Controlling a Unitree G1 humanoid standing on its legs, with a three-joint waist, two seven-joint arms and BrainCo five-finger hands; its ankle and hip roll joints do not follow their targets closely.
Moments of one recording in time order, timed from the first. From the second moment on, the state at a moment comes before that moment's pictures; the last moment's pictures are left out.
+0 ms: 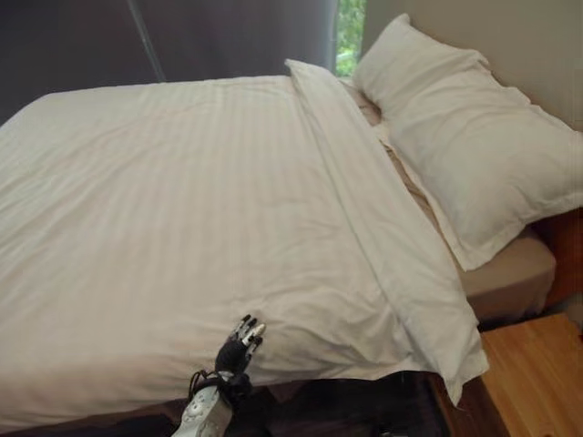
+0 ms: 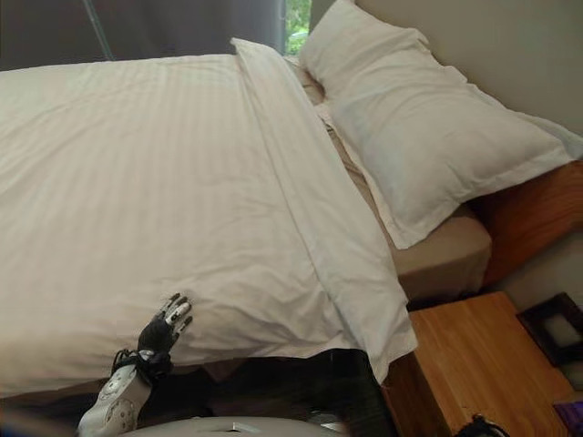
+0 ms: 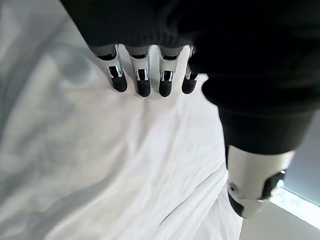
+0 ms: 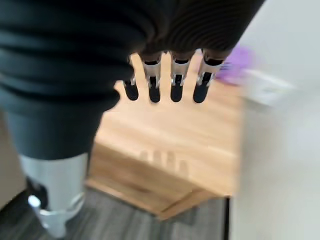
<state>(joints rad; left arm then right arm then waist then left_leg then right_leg) 0.18 0.30 -0.10 0.39 -0.70 -0.06 -0.09 0.04 -0.57 0.09 1.29 -0.37 0.08 -0.18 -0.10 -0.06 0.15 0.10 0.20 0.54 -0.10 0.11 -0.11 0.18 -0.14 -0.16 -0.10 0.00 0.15</state>
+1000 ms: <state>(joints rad) 0.07 0.26 -0.12 0.54 -0.70 -0.09 -0.13 -0.35 -0.31 -0.06 0.42 1.08 -0.30 -0.05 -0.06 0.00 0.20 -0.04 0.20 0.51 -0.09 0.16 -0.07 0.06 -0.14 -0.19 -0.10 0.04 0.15</state>
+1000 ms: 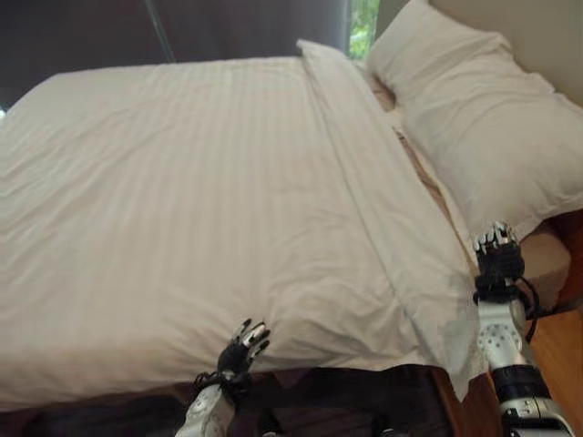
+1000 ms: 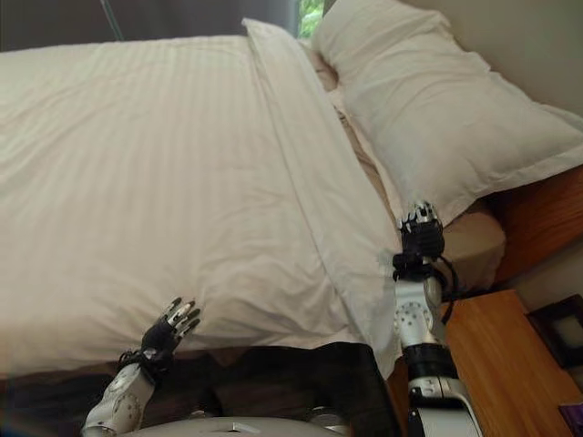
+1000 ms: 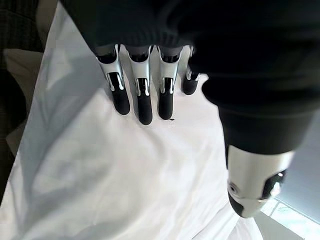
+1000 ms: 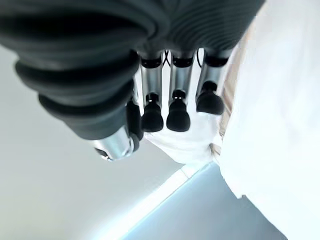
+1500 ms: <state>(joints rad) -0.09 0.25 -0.07 0.71 -0.74 -0.12 -0.13 -0.33 -0.16 -0.08 0.80 1.08 -0.26 0.01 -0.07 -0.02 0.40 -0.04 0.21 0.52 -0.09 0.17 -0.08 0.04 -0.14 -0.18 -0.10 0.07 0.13</state>
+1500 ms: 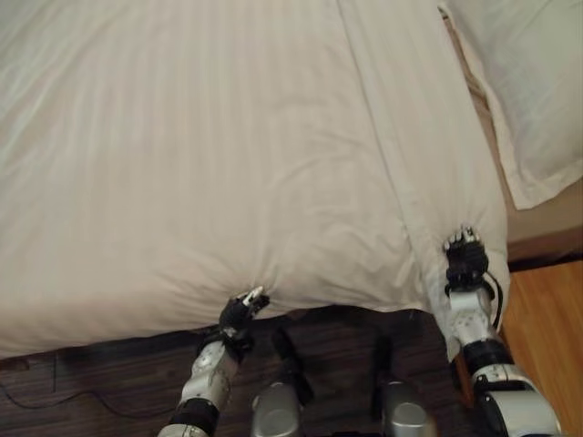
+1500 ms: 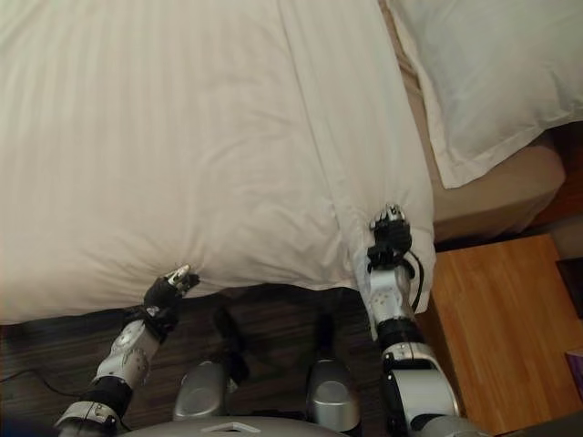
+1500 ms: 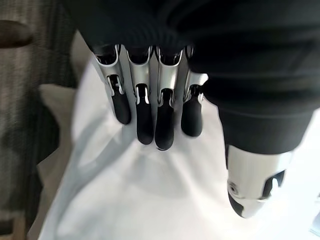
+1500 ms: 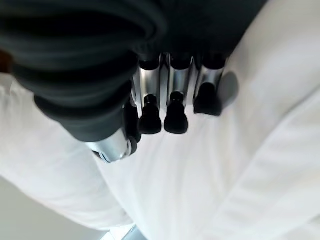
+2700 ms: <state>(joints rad) -0.01 0.31 -0.21 0.30 -0.57 -0.11 -0.04 0.27 -0.26 0.04 0.19 0.35 -0.14 -0.08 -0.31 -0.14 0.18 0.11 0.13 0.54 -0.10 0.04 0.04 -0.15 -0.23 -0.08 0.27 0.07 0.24</state>
